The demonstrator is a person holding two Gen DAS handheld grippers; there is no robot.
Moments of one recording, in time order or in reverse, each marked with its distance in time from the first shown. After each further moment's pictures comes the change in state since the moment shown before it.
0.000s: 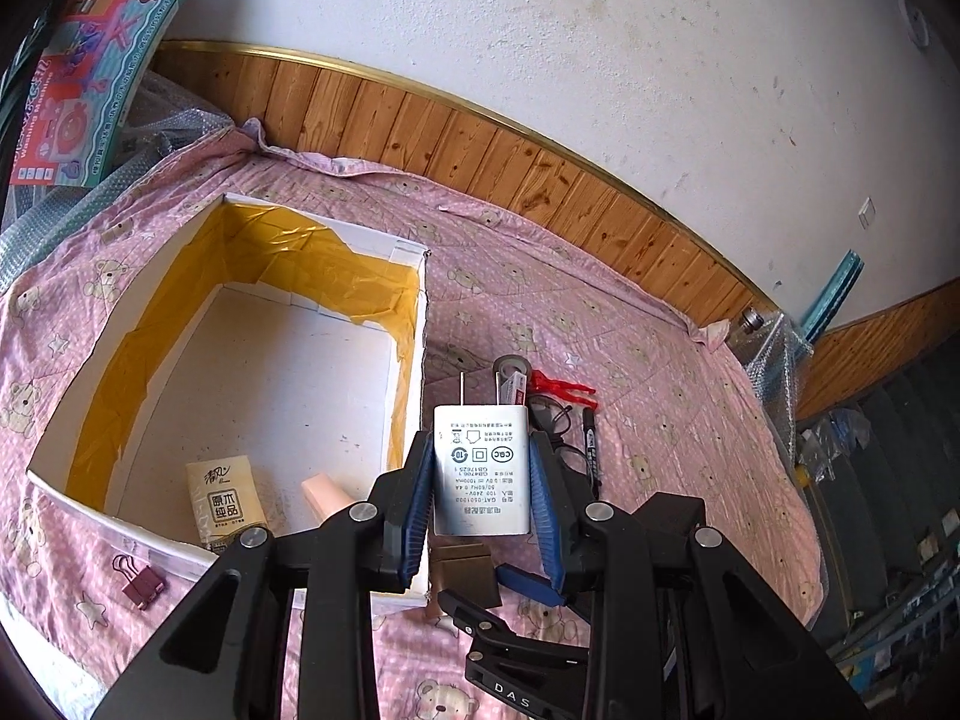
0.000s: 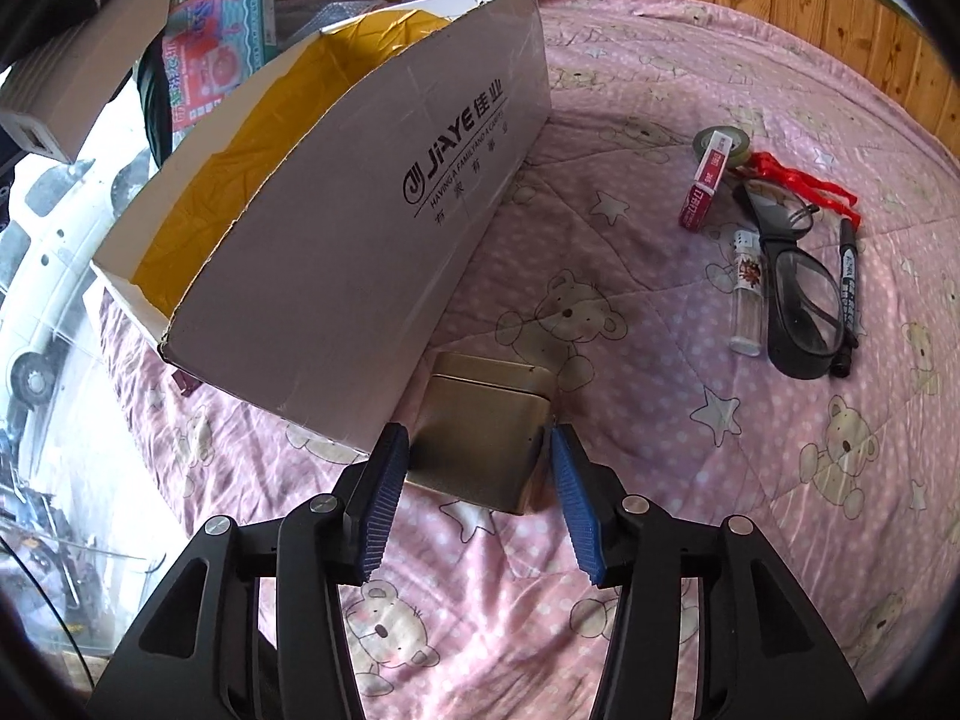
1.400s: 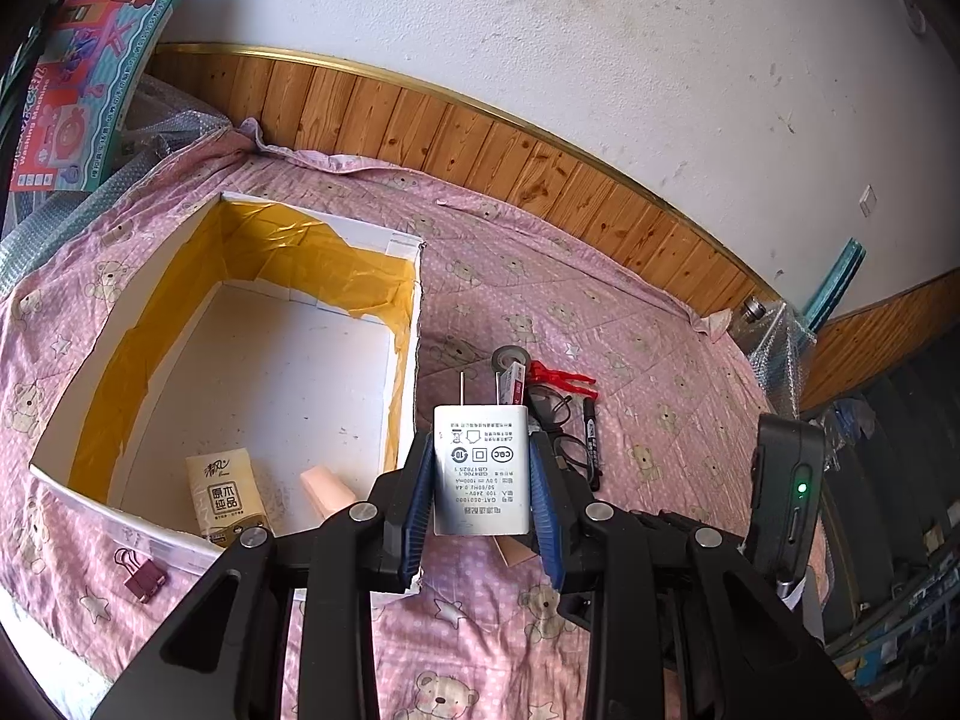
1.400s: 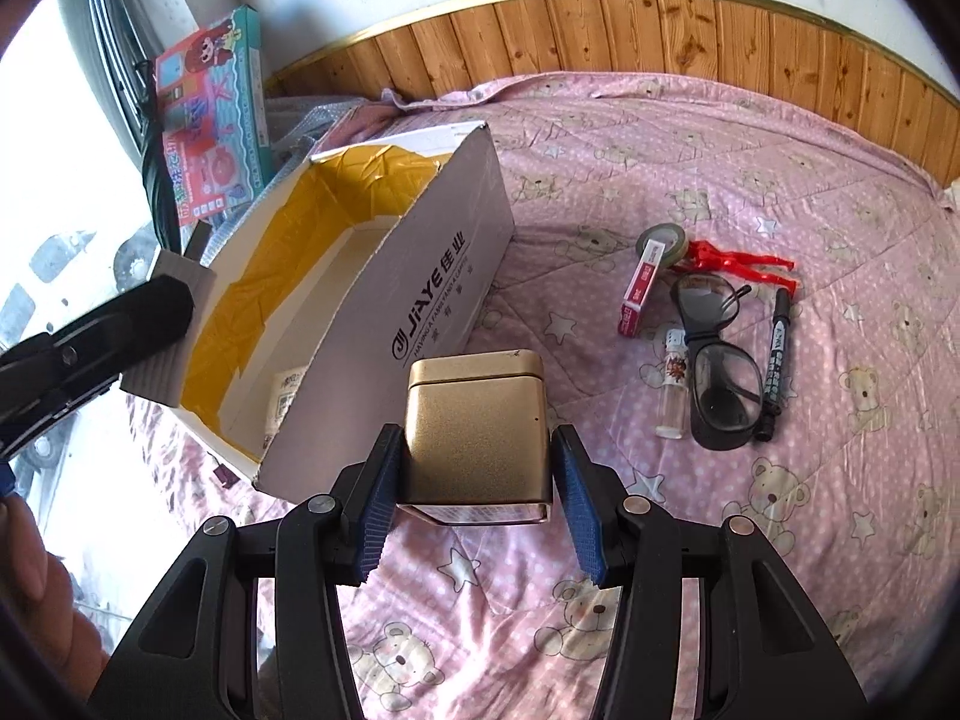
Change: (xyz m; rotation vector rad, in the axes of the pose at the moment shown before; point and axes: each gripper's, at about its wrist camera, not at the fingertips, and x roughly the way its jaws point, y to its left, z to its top) left arm -0.002 -0.006 -0.003 0.019 0.008 0.011; right arm -0.070 -0.013 0.028 0.070 -0.185 -0.003
